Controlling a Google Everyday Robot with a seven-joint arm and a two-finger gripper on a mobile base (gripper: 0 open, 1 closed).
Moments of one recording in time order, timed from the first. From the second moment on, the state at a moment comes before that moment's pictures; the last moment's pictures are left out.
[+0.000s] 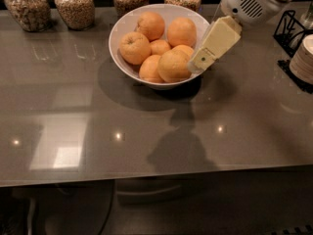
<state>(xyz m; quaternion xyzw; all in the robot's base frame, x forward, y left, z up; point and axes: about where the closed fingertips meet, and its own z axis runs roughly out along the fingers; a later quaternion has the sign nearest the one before) 0.533 -0.117 1.013 -0.50 0.80 0.04 0.31</state>
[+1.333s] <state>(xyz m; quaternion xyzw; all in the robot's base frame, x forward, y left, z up) 0.573 -0.110 0.995 -0.41 0.84 0.03 0.36</state>
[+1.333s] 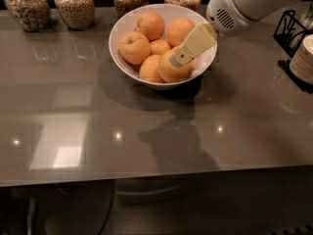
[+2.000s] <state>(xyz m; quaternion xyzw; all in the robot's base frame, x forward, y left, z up) 0.586 -0.092 0.967 -0.38 0.86 0.06 0.35</state>
